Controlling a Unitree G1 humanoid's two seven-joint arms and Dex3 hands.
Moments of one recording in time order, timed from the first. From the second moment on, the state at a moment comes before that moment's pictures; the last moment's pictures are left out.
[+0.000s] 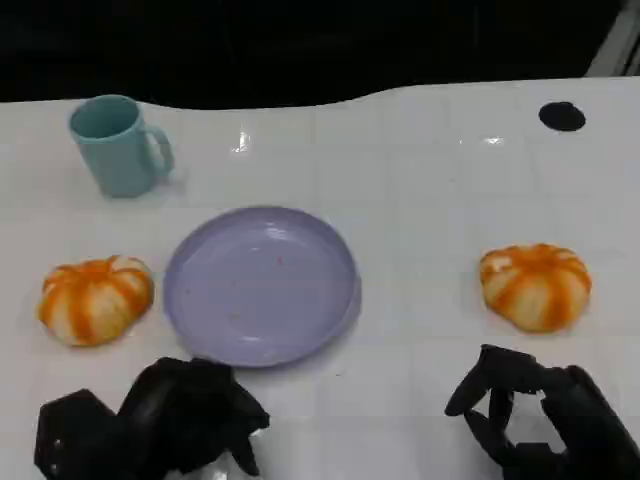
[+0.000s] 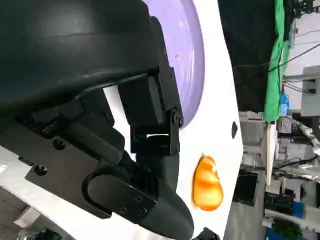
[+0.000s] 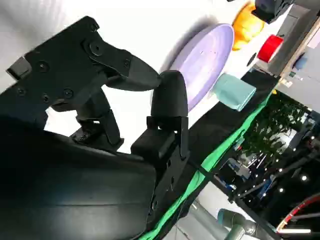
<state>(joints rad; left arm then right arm) -0.01 0.00 0.03 0.49 -0.20 -0.39 -0.45 0.03 -0.20 0.16 0.42 -0.31 -0.82 -0.05</state>
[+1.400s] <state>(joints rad) -0.01 0.00 0.03 0.50 -0.20 -0.39 -0.45 0.01 -0.21 0.09 0.38 -0.39 -0.81 -0.14</state>
